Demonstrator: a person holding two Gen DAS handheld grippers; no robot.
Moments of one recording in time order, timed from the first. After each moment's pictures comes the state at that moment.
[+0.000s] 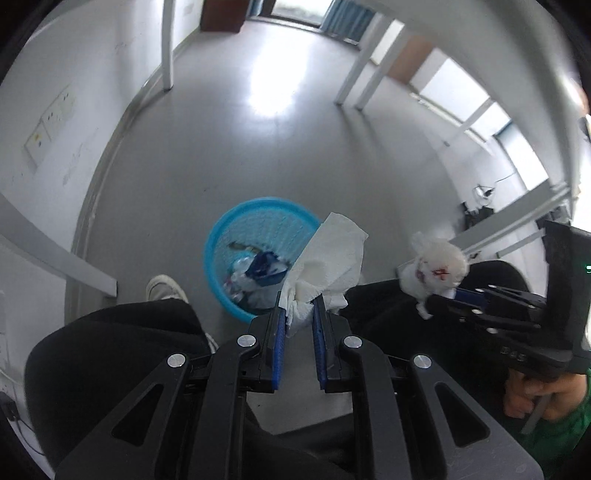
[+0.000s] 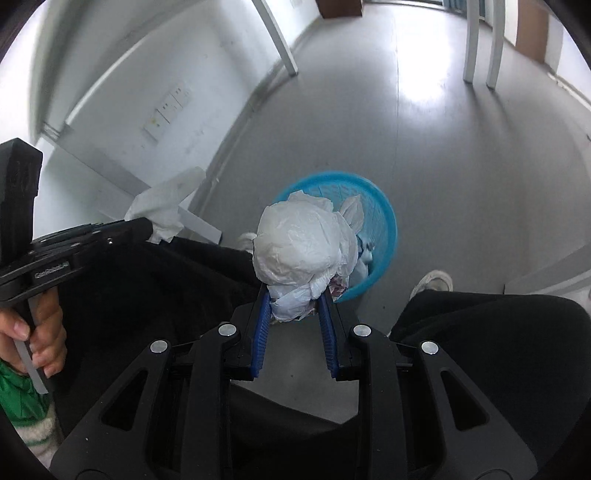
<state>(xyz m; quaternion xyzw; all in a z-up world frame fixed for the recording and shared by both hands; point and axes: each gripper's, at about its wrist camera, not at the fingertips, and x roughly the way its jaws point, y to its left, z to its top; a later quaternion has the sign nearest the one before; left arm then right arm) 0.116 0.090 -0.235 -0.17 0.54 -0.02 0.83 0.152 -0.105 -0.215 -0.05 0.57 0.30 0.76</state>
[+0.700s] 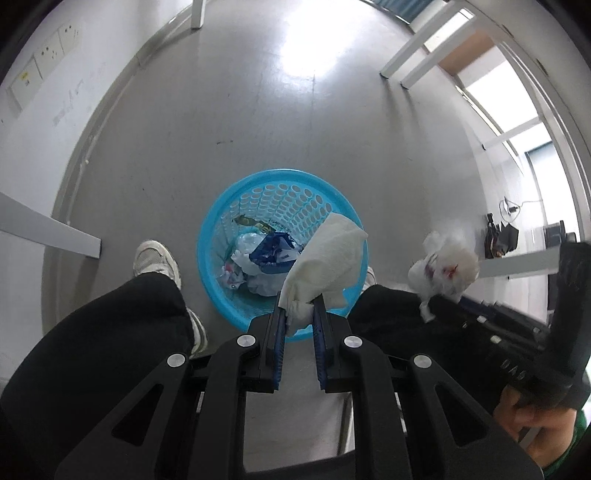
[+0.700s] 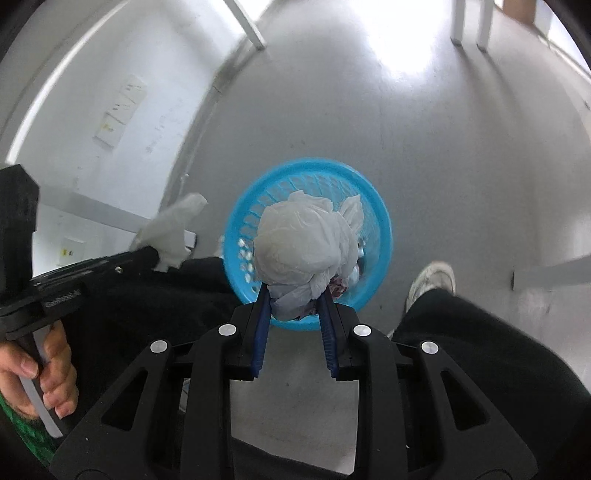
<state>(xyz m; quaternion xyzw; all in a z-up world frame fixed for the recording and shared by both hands) 0.192 0.110 -0.314 -0.24 0.60 0.02 0.76 0.242 -0.082 -0.295 -0.03 0.63 0.25 0.73</state>
